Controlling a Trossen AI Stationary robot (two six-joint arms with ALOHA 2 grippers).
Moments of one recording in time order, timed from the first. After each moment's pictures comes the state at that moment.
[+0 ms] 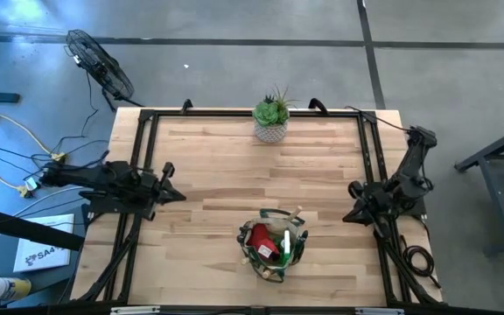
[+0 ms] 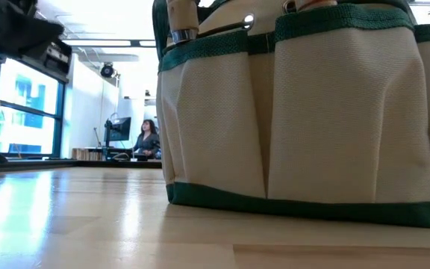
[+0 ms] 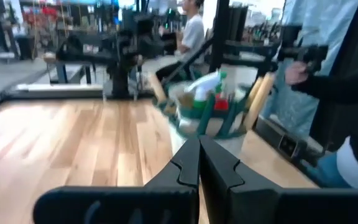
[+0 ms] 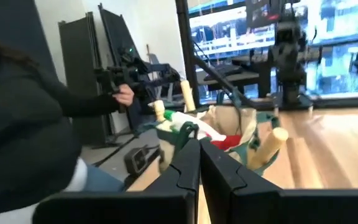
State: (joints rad) left arm -0.17 0.01 0.13 -0.09 0.08 -0.06; right arm 0.97 0.01 0.01 0.11 0.59 0.14
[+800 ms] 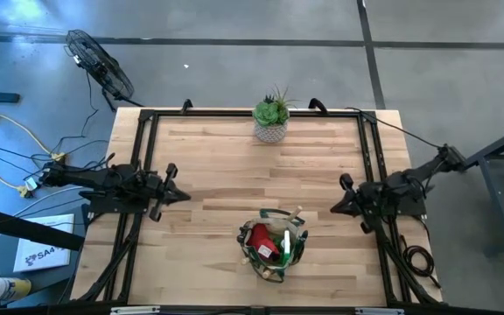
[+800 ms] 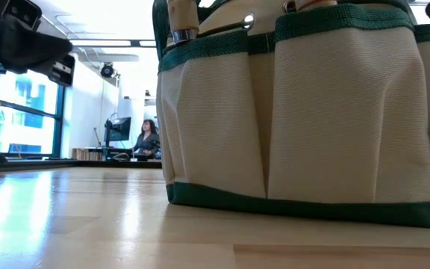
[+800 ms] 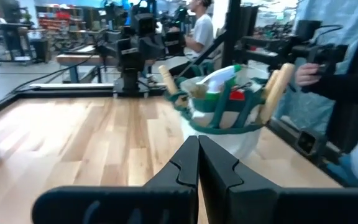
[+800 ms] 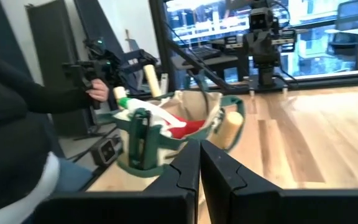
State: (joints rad) left arm -0.17 0.01 0.01 0.02 0.04 -0.05; right arm 0.46 0.05 0.01 0.04 0.15 0.18
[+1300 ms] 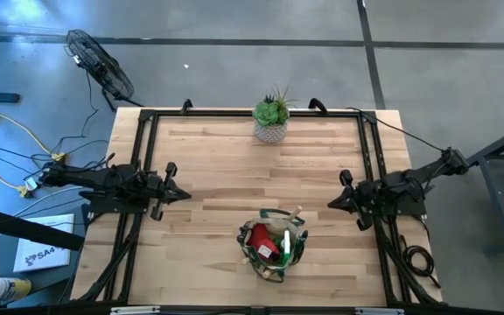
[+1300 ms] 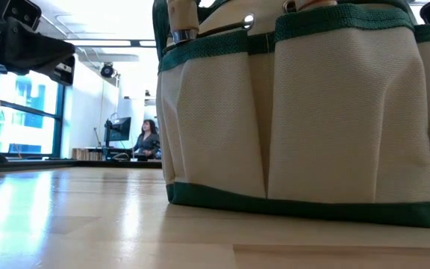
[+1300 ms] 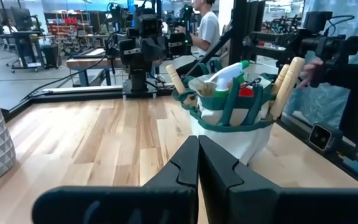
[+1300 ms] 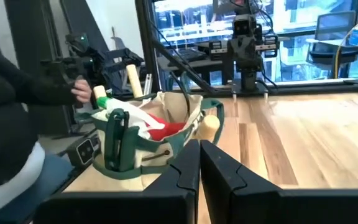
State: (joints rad) left arm -0.17 0.01 0.01 0.01 0.01 0.00; right arm 0.40 0.06 0.01 0.05 0.14 0.13
